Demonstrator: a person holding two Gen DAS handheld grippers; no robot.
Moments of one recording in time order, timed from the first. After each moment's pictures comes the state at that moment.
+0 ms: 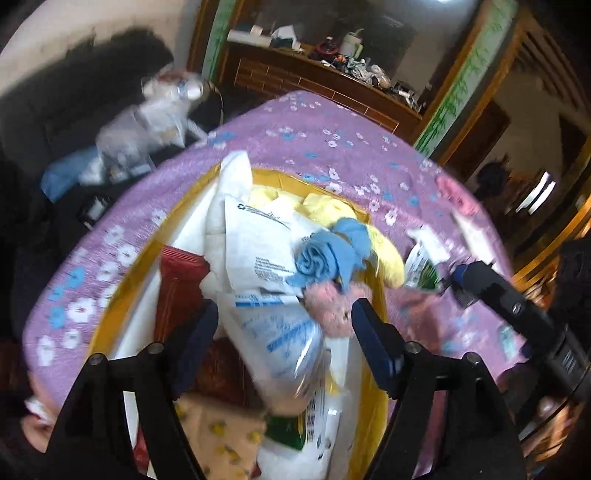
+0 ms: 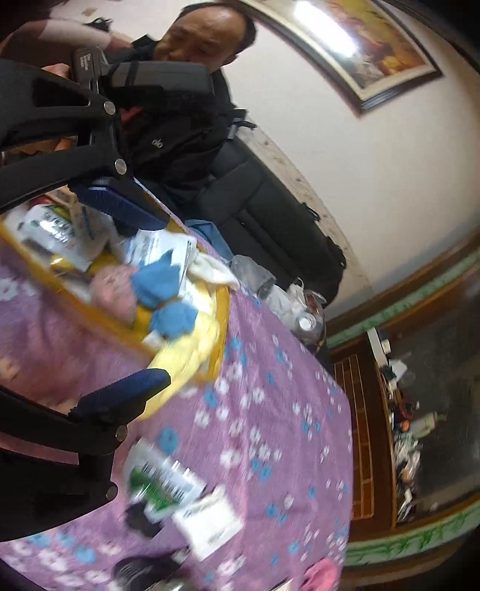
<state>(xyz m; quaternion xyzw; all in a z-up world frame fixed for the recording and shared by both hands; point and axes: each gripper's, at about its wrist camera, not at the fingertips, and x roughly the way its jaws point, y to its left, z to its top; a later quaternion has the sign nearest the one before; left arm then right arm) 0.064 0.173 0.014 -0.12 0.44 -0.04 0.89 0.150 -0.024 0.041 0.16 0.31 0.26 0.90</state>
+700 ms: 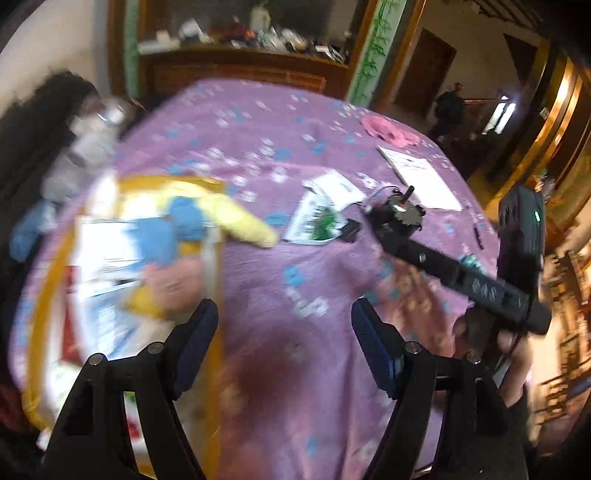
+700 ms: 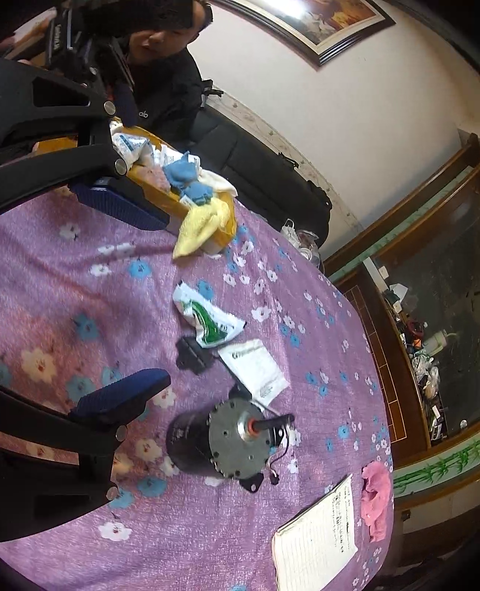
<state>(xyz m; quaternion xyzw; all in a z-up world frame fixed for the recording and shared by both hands) 0.069 0.047 0.032 -0.05 0.48 -0.16 0.86 0.112 -0.159 0.012 0.21 0.34 0.18 0.90</state>
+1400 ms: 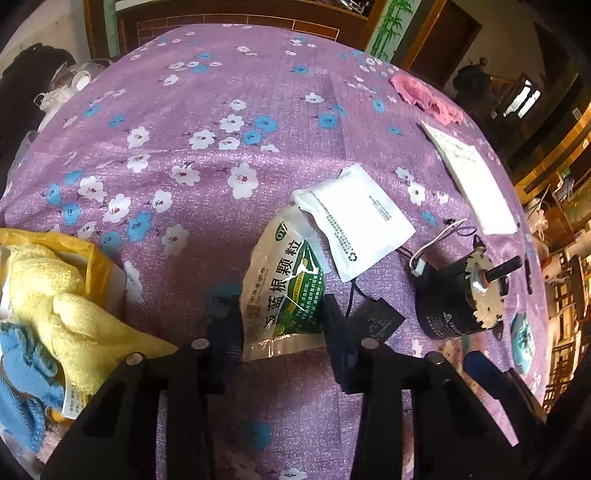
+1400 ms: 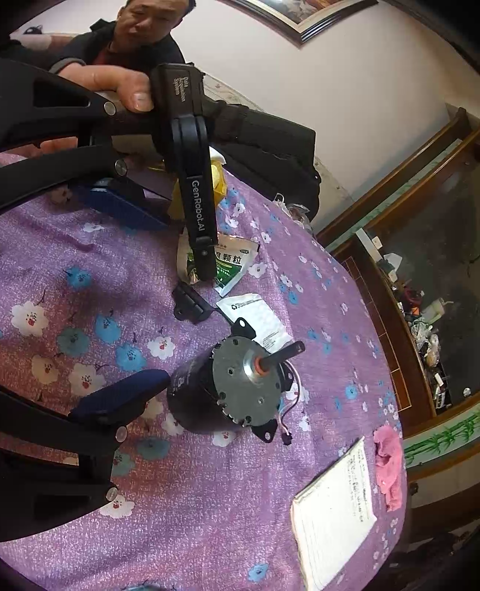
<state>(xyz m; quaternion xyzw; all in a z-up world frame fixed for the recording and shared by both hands) 0.206 -0.026 -0.042 -0.04 0.55 -0.13 0.83 0.109 -0.178 0.001 0.23 0.34 0.13 0.90</state>
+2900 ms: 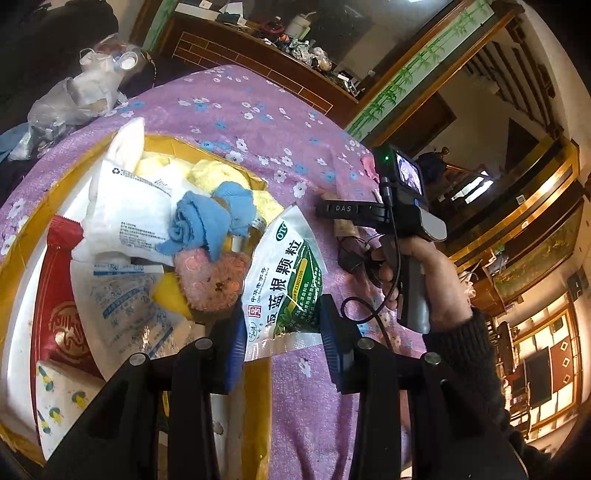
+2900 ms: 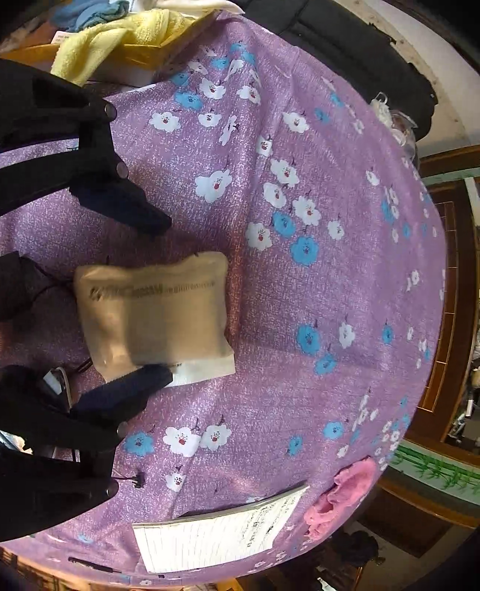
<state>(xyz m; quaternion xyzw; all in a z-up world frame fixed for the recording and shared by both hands) 0.075 0.135 0.015 -0.22 0.45 -0.19 0.84 0.314 -0.078 0.007 -0.01 0.52 -0.03 0.85</state>
